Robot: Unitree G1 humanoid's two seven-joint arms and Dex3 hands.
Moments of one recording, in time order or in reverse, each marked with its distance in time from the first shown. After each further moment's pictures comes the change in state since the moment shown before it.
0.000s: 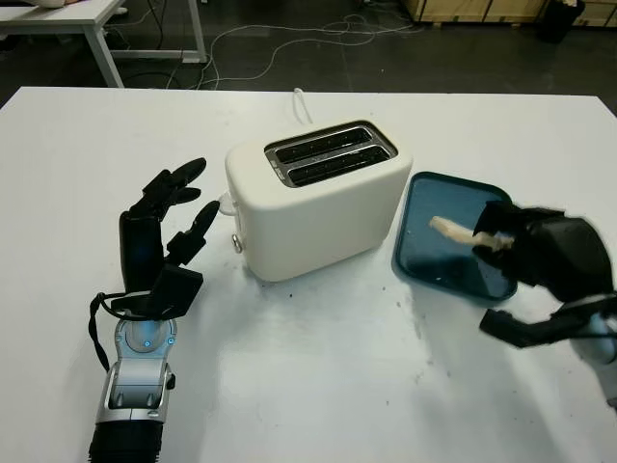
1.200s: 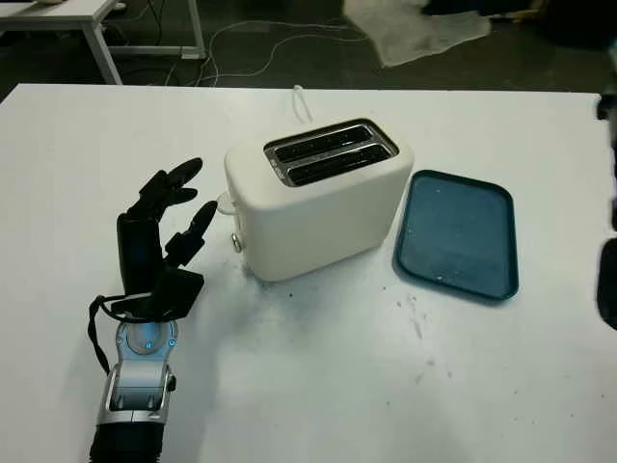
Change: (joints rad) left arm 0.007 -0.003 0.002 0.002 0.011 -0.013 0.021; right arm -1.172 0.231 0.233 0.765 0.476 -0.180 0.802
